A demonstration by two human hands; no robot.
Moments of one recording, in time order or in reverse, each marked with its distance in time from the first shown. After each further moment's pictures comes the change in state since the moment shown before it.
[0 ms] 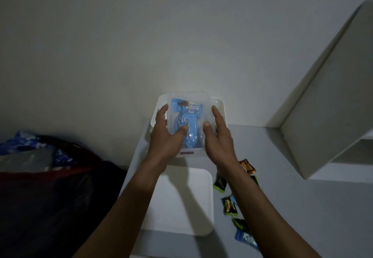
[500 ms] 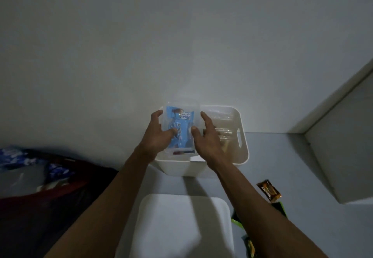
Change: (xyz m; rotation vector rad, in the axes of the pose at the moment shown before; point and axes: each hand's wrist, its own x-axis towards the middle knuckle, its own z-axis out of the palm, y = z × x) left_hand 0.220 -0.064 -0.006 0.129 -0.148 -0.268; right_hand 0.177 0.058 0.088 -0.008 -0.092 0.244
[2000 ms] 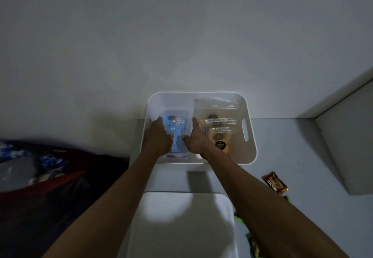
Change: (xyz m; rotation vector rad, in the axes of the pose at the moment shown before) left_hand 0.060 -0.062 0.036 0.583 0.012 0.038; right_hand 0.083 0.074 0.028 -0.355 -0.279 0.233
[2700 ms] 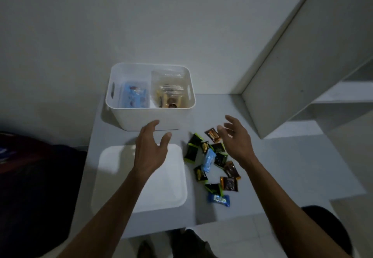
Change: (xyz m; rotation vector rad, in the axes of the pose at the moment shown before) left_hand -0.252 0.014 0.054 -0.370 0.129 0.290; right_hand -0.302 0.130 -0.106 -0.007 0.599 -0.078
